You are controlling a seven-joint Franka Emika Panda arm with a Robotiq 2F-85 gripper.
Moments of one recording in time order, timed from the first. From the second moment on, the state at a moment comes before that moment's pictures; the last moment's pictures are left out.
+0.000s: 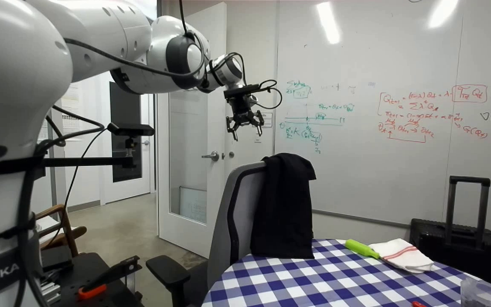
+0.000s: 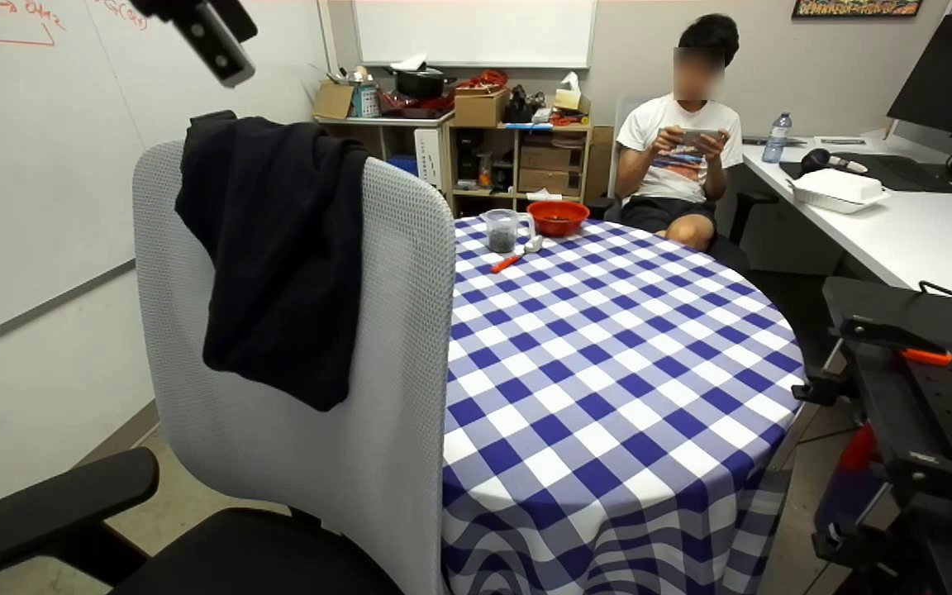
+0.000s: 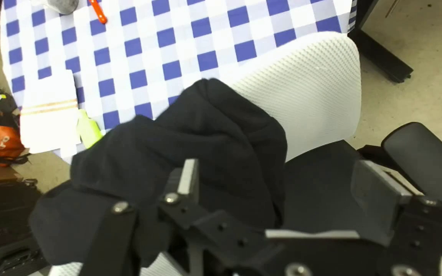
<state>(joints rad) 0.42 1.05 -0.07 -0.45 -0.34 1.23 -0.40</state>
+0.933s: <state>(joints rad) -0.12 1.05 0.00 -0.46 0.00 1.32 -0.26</state>
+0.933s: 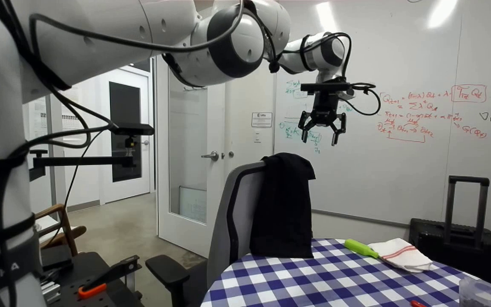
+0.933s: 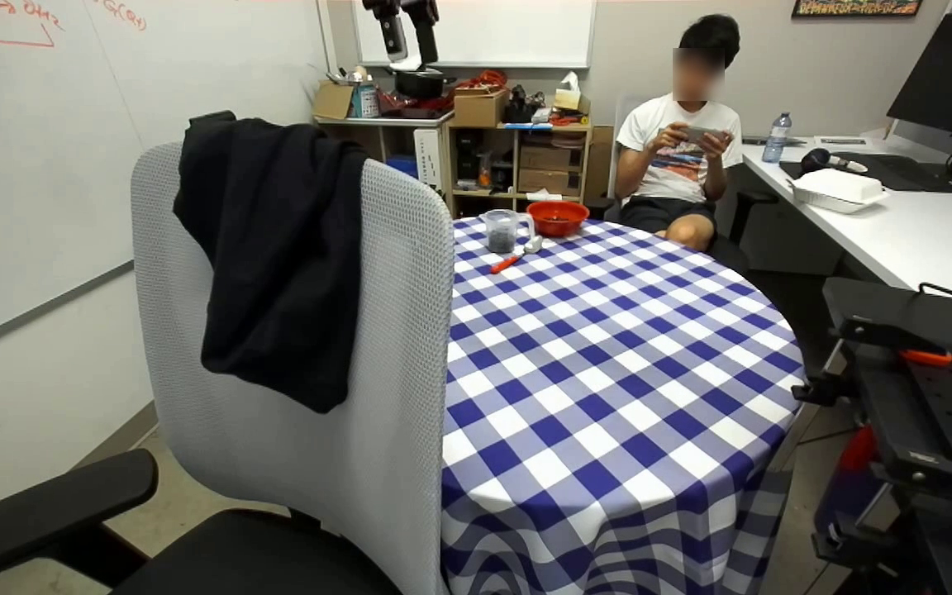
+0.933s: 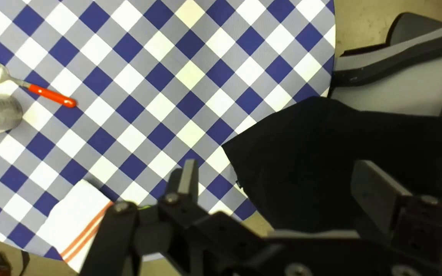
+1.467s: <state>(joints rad) -0.18 1.14 0.01 -0.46 0.06 1.50 -0.05</state>
